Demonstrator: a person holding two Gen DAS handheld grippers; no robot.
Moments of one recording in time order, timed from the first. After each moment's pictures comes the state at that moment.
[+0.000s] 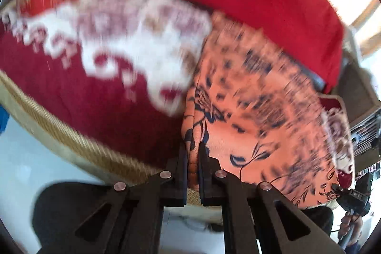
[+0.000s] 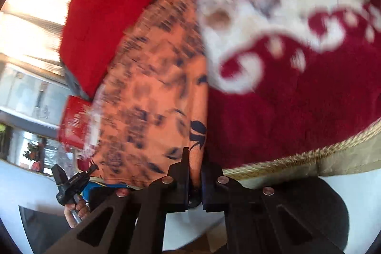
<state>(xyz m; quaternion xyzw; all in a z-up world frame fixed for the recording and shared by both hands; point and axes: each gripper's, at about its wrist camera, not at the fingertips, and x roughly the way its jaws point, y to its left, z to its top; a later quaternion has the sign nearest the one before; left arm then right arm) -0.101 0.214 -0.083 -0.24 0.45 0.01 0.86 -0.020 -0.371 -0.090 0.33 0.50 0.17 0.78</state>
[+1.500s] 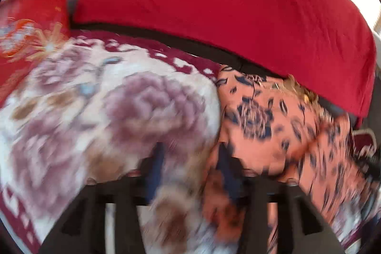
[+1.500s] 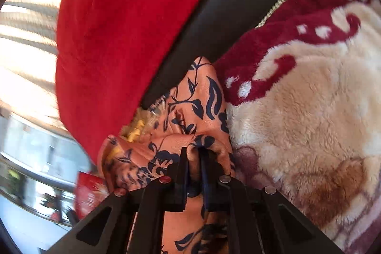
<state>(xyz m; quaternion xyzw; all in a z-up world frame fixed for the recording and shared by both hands) 0.111 0.223 -0.093 -0.15 0.43 0.06 0.89 0.293 -0.382 -0.124 0.42 0.44 0.17 0.78</state>
